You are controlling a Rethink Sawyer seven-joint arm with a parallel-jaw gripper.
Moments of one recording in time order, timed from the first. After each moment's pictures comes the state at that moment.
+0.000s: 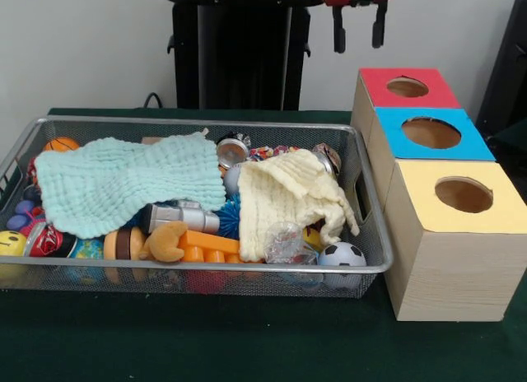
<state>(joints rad) -0.32 -1.05 0.27 2.25 -0.06 0.34 1.57</state>
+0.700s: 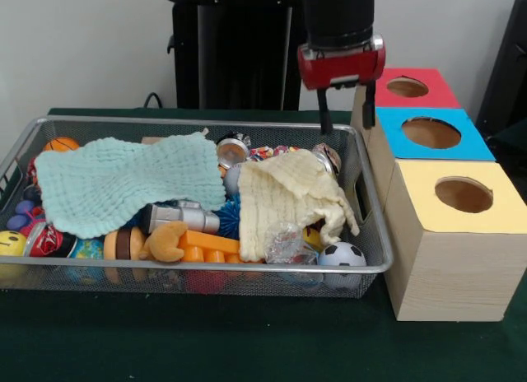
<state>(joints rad) -0.39 -0.75 0.28 1.97 -0.07 0.29 1.57</state>
